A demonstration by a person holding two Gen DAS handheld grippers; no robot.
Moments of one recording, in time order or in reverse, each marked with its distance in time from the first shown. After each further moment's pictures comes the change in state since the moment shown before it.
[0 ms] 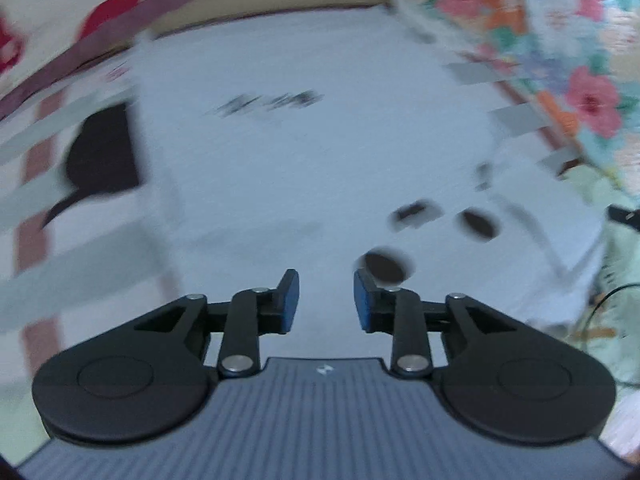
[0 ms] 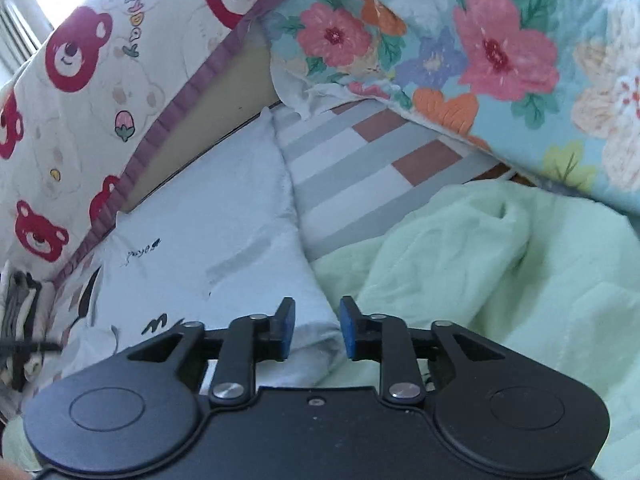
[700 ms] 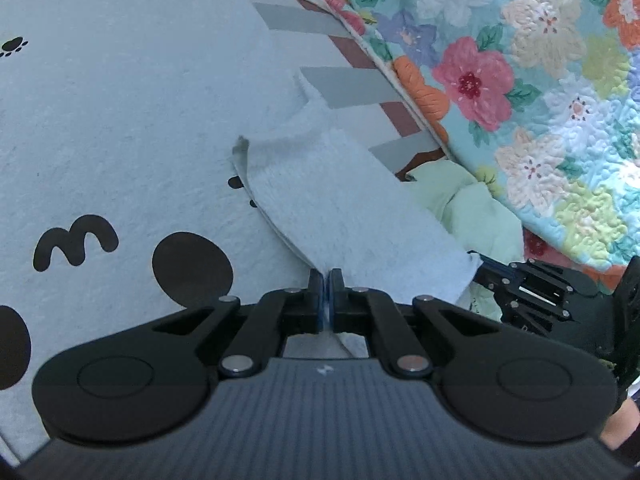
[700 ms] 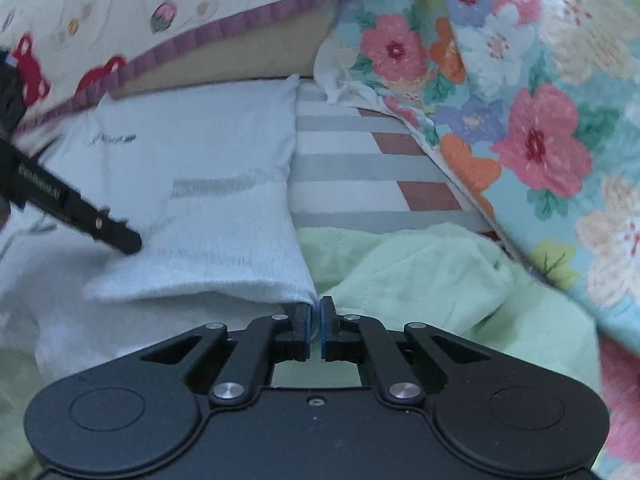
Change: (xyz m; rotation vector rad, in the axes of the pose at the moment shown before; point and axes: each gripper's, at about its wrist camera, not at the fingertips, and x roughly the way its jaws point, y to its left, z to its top) left arm 0.134 -0.170 0.039 -0.020 0.080 -0.522; right arm 0.015 0.038 -0.030 -0.508 0.032 -0.221
